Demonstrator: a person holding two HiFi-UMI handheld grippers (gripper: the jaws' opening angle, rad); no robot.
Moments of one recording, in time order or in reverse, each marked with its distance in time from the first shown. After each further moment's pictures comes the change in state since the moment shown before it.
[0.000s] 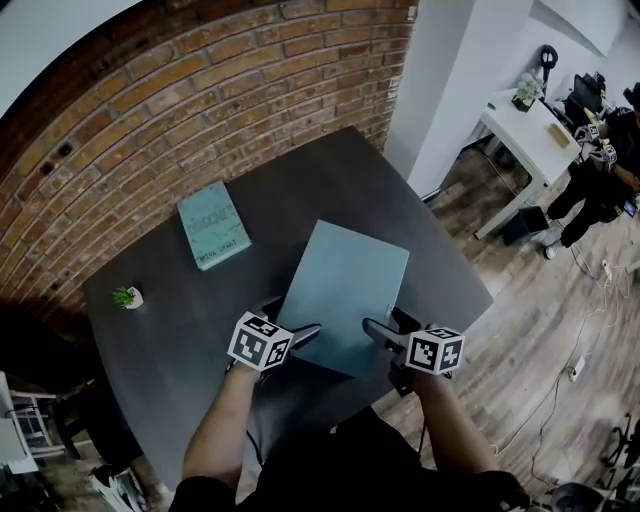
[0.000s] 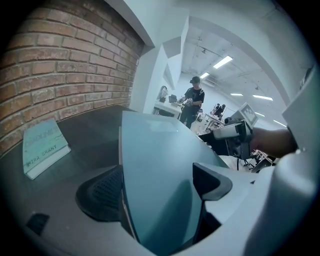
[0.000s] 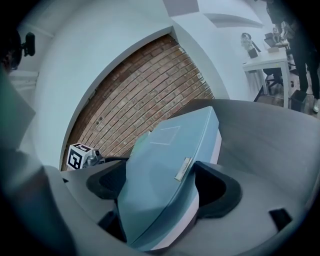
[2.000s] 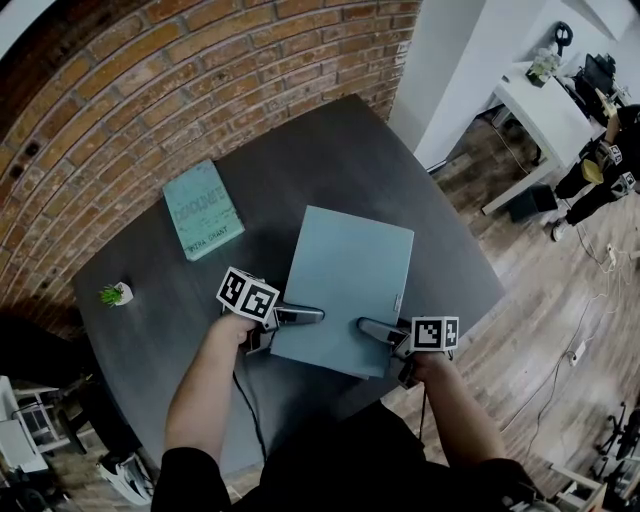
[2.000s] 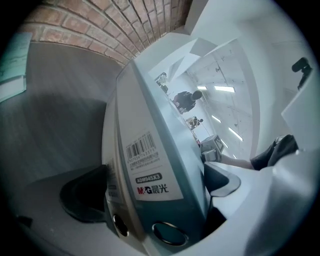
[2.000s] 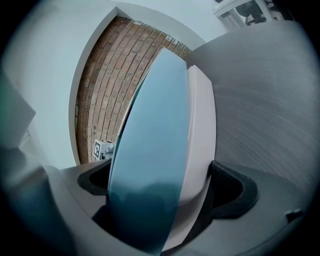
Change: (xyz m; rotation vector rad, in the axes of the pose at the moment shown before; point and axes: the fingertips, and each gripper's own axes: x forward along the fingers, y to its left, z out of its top) left arm 0.055 0.013 -0.015 -0.339 0.184 -0.481; right arm 0.045 -0.032 -0.056 0.373 0.229 0.141
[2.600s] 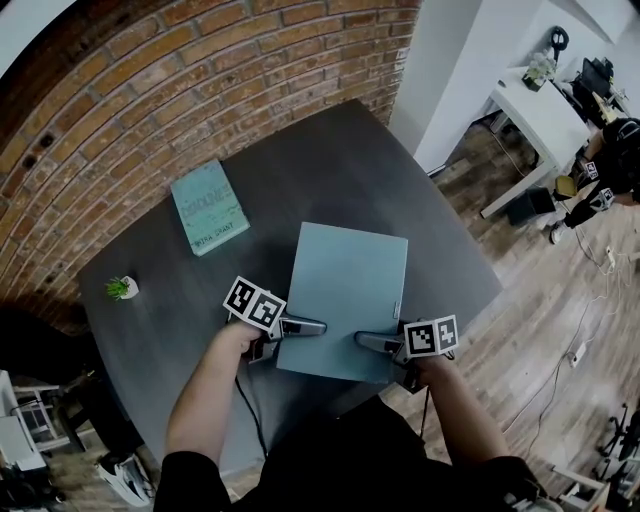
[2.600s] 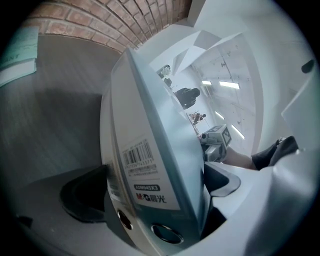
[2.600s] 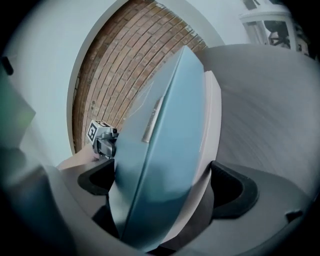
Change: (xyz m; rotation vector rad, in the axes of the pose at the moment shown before) left arm 0.001 -0.017 -0.047 -0.038 0.085 0.023; right arm -0.012 0.006 -0.039 -0.175 0.152 -0.116
